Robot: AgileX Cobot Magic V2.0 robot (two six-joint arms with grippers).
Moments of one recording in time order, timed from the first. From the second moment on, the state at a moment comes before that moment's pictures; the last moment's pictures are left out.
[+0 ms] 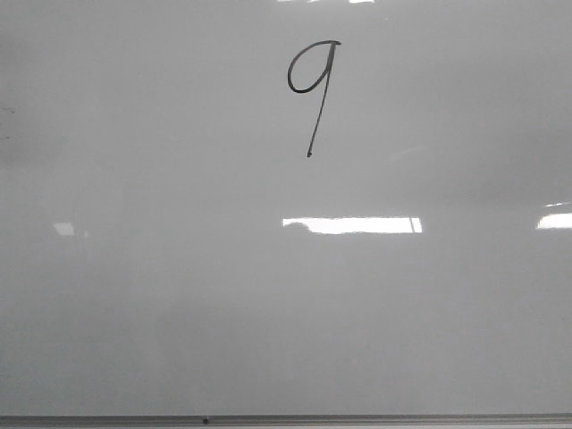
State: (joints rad) left arm -0.51 0.68 -0.90 0.11 0.90 -0.05; right arm 0.33 0.50 -0.89 0.00 1.14 -0.02
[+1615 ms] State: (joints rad) left arm -0.02 -0.01 0.00 0.09 0.07 -0.05; right arm 0.33 0.49 -0.89 0.00 1.14 -0.02
